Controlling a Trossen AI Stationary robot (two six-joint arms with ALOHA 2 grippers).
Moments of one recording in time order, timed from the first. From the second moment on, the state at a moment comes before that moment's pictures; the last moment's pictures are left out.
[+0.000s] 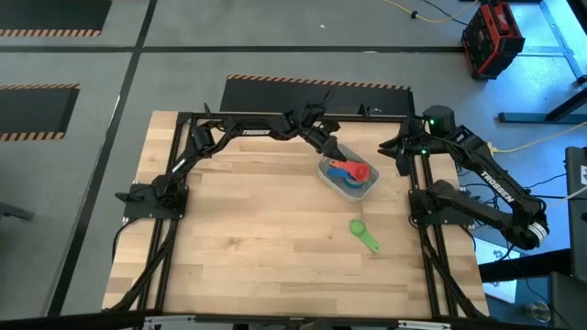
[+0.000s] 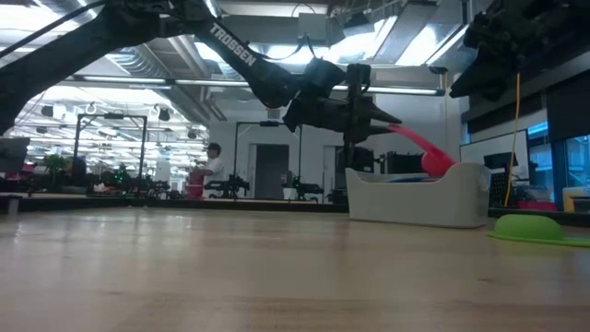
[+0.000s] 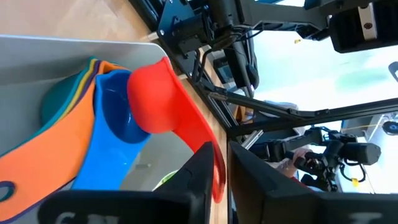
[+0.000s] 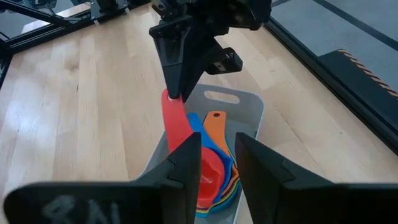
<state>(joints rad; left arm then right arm) 0.44 2.32 1.78 0.17 0.95 -0.89 -0.94 0.69 0.73 -0.74 -0.59 -0.22</state>
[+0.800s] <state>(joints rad) 0.50 2.32 1.78 0.17 0.91 -0.84 -0.94 0.69 0.73 -0.74 -0.59 -0.22</state>
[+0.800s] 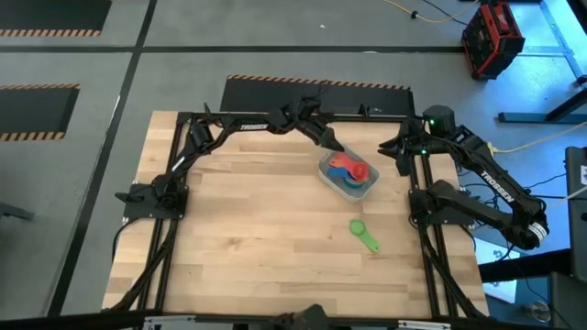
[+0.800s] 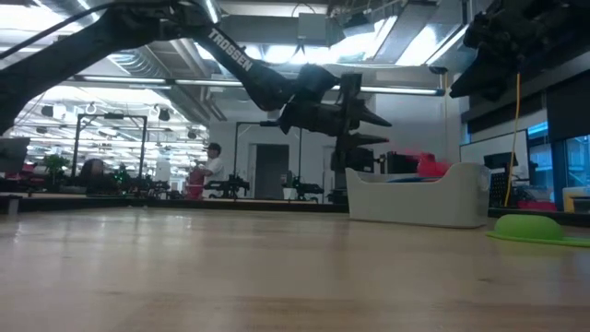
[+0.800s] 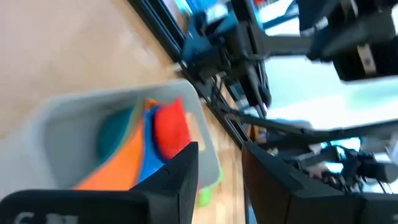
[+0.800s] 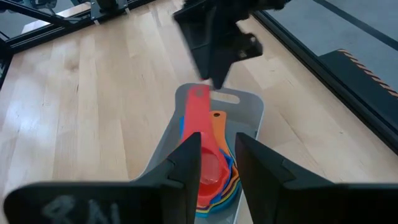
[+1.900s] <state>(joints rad) 0.66 2.28 1.78 0.17 0.85 -0.31 -0.70 0.67 0.73 -0.82 -0.59 0.05</state>
